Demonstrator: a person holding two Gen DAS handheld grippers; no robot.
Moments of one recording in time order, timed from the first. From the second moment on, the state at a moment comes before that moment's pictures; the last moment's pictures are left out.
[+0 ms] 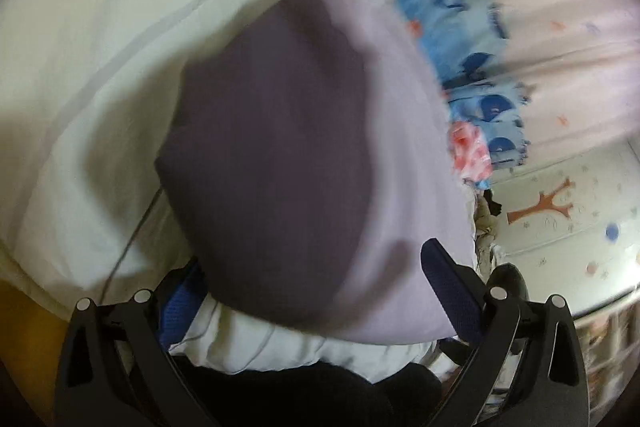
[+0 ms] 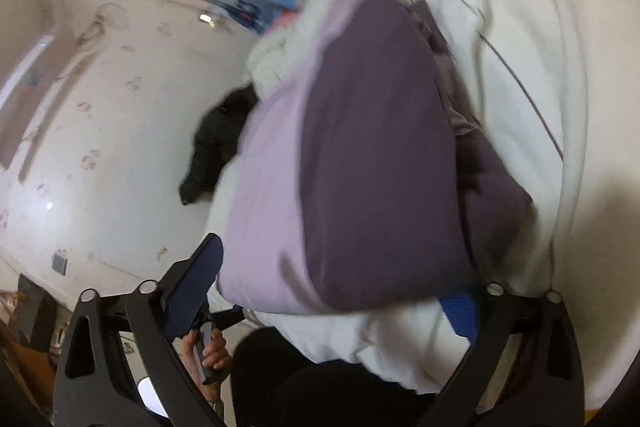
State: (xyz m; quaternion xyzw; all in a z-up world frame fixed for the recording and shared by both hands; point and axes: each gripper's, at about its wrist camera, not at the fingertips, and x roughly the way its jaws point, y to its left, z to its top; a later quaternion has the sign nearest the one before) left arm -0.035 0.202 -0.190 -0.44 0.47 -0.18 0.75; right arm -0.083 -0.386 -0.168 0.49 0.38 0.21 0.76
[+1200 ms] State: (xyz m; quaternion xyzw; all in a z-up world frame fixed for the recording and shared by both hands) left arm -0.083 0.184 -0.159 -0.37 0.46 -0.18 0.79; right arm -0.172 -0.381 -0.021 0.26 0.29 0.02 0.92
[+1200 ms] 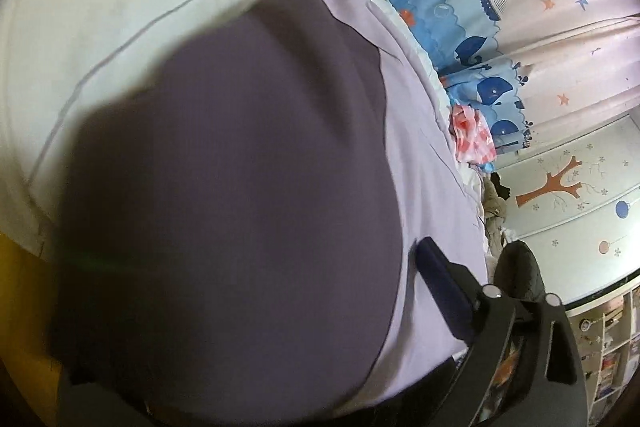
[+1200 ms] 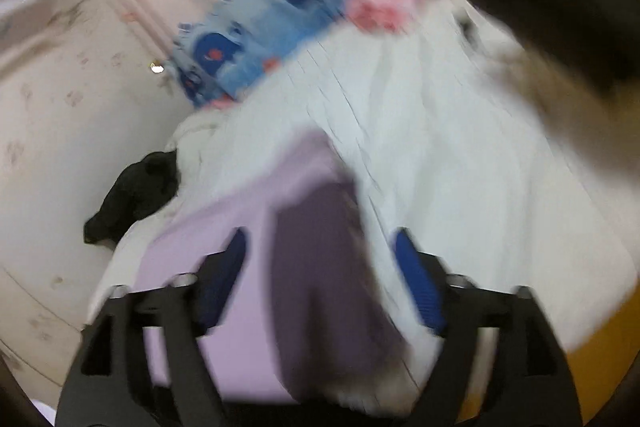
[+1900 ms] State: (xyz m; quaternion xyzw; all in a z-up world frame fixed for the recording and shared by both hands) left arm -0.085 0.141 -0.119 -0.20 0.40 -0.09 0.89; right arm 0.091 -0.173 -0.096 0.01 0.49 0.09 0.87
